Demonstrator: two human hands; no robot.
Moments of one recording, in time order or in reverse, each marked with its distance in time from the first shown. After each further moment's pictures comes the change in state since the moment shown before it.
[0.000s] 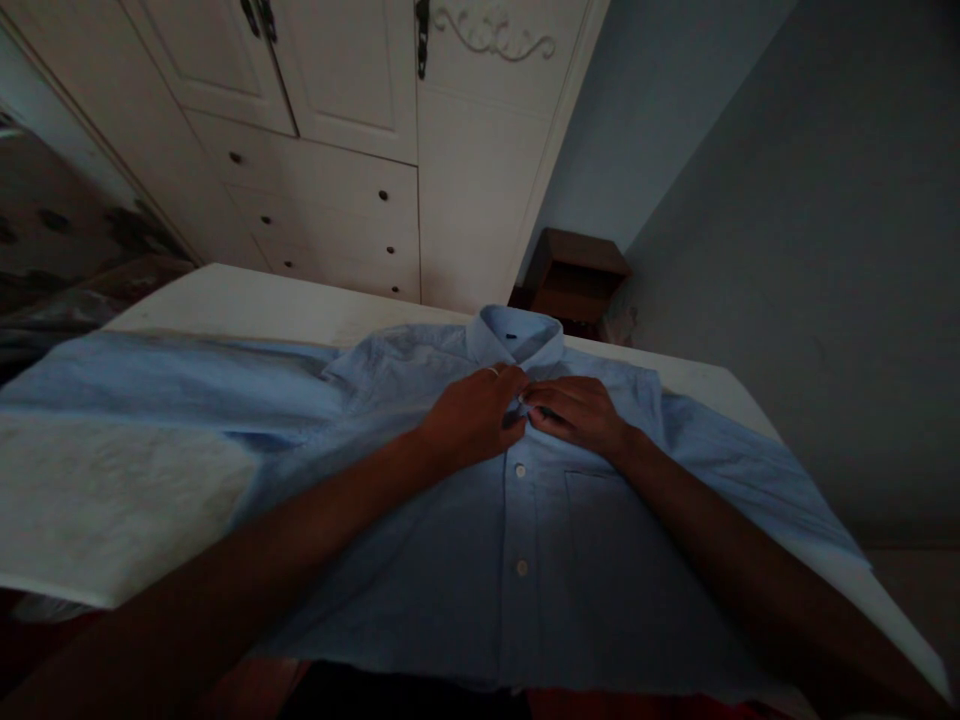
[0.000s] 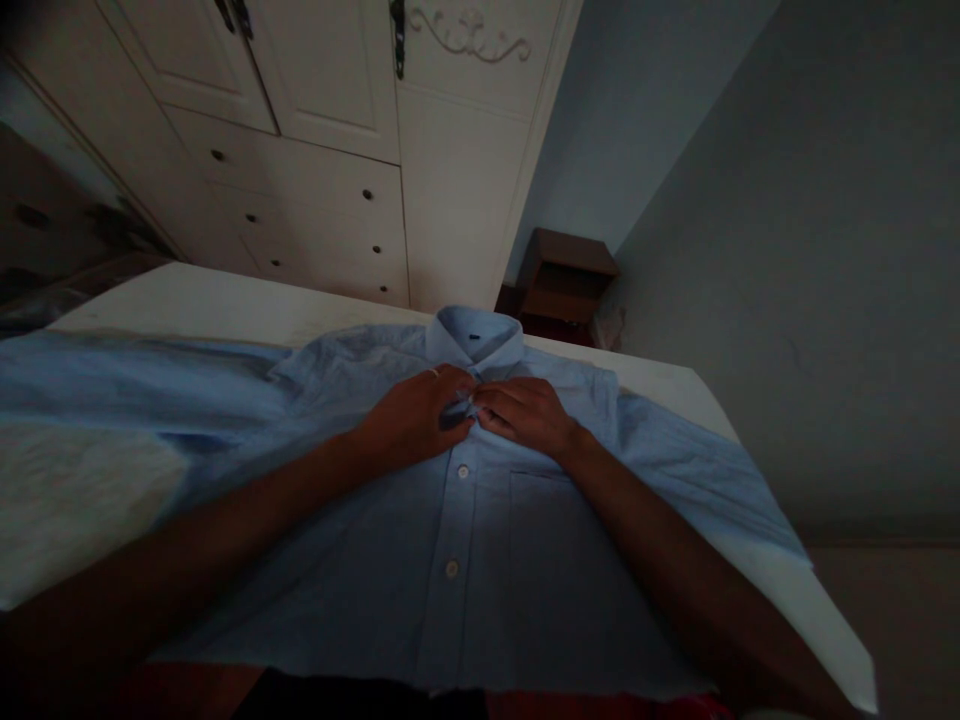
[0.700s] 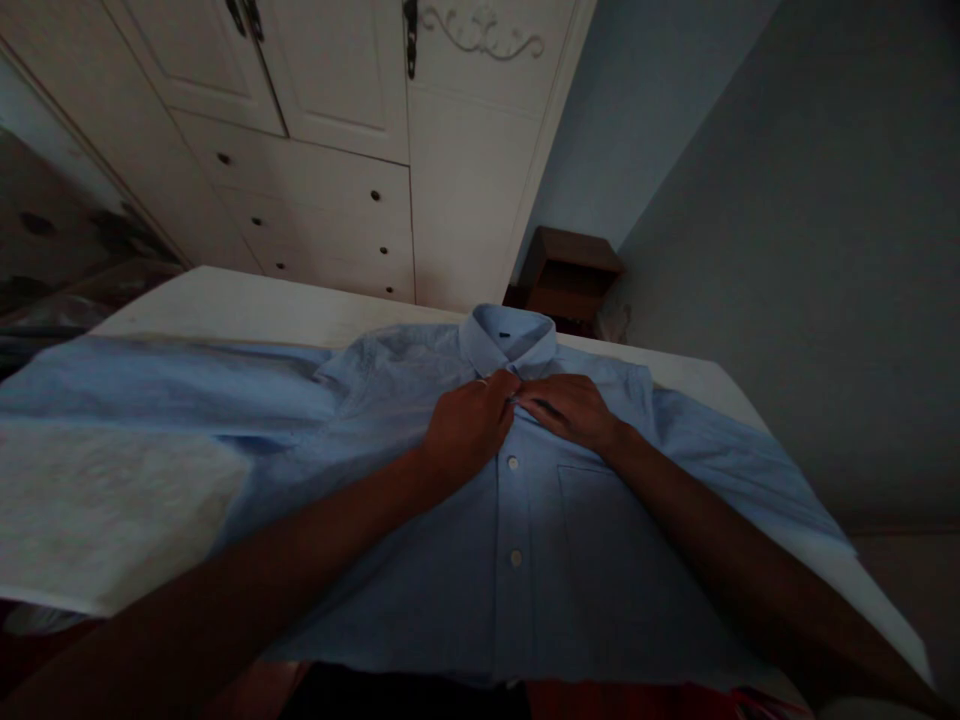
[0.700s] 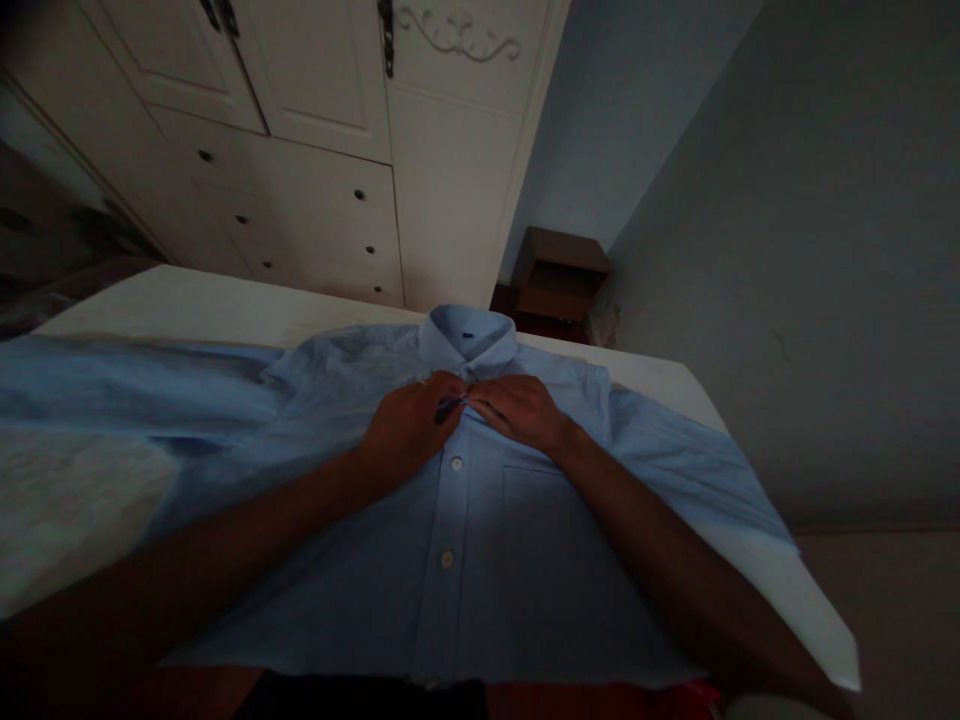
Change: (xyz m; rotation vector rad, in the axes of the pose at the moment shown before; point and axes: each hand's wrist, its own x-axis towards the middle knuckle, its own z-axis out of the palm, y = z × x) left_hand -0.006 0.010 0.017 0.105 0.134 -0.129; right_hand -0.003 0.000 0.002 0.013 0.022 0.051
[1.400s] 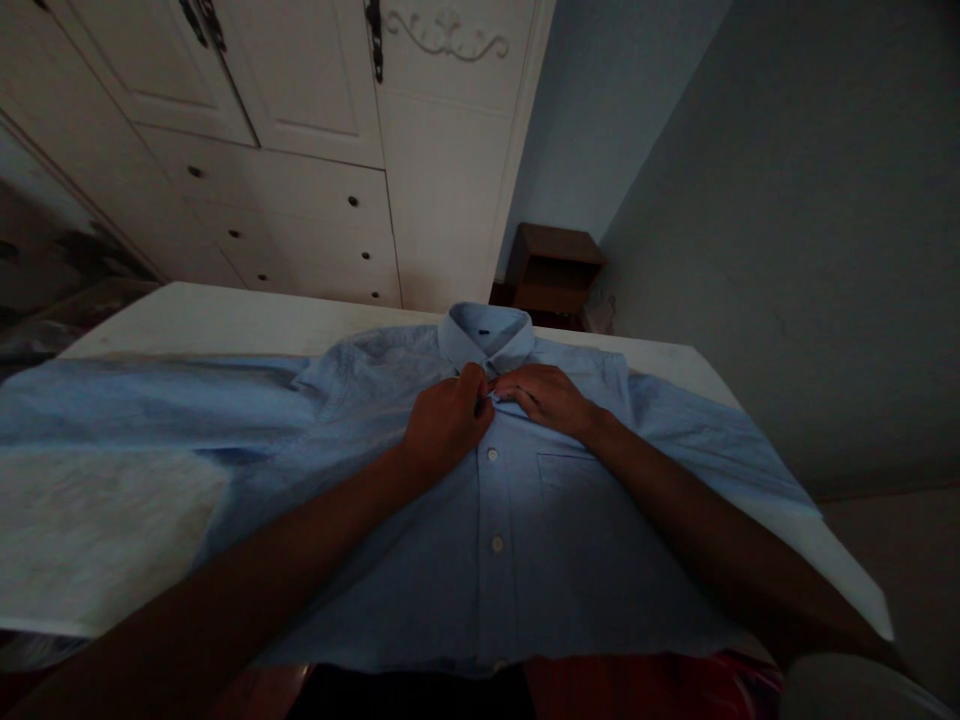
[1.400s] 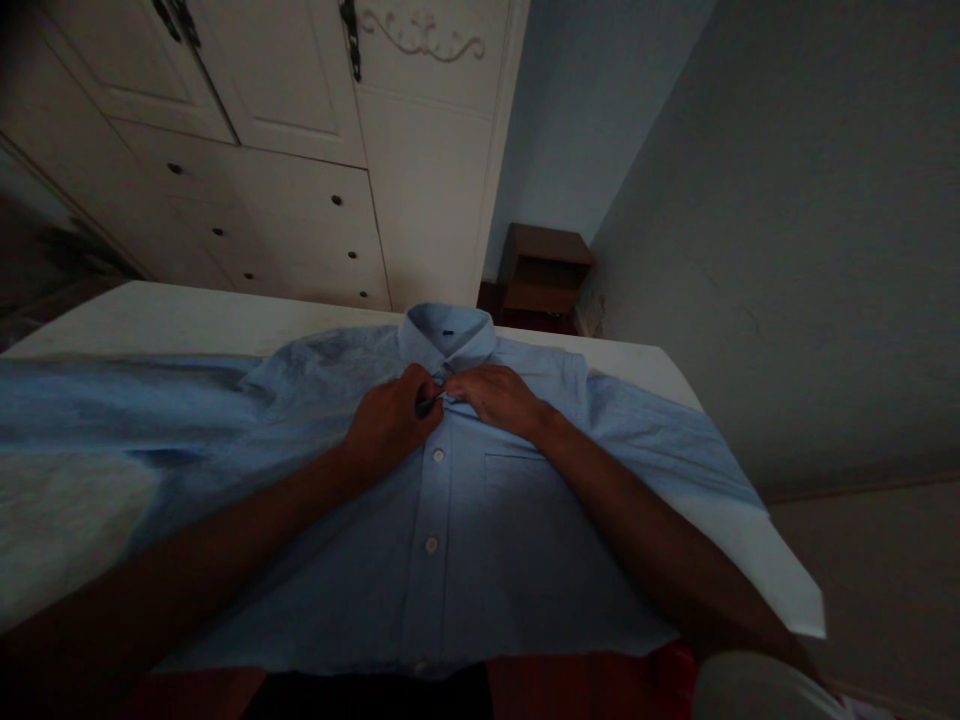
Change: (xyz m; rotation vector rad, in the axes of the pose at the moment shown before) left_hand 0.003 0.000 0.000 0.067 -0.014 -0.093; right_hand 0.001 0.004 0.003 0.119 -0.170 0.152
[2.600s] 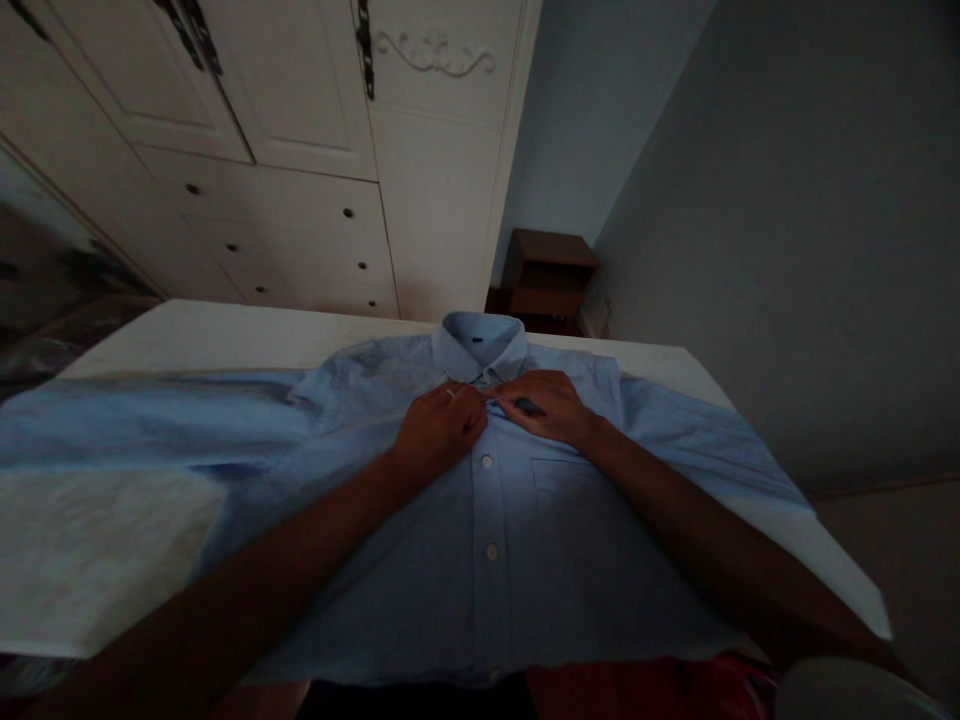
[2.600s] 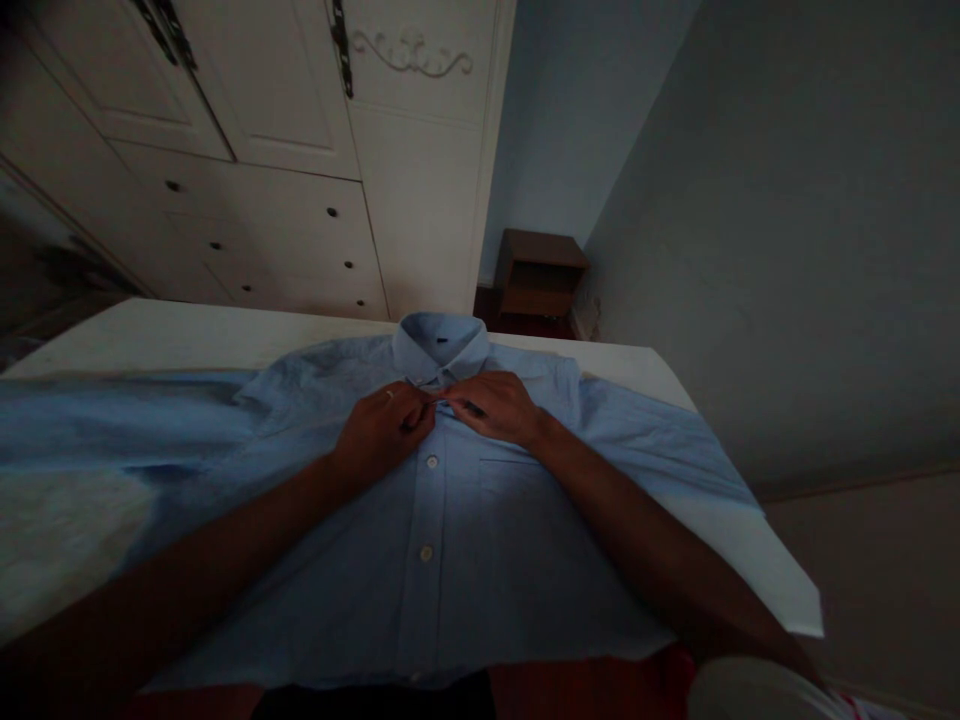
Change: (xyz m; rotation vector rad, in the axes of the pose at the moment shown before) left_hand -0.001 -0.016 0.006 -0.010 0.284 0.404; right_hand -0.005 -0.006 -0.004 -0.030 0.208 -0.015
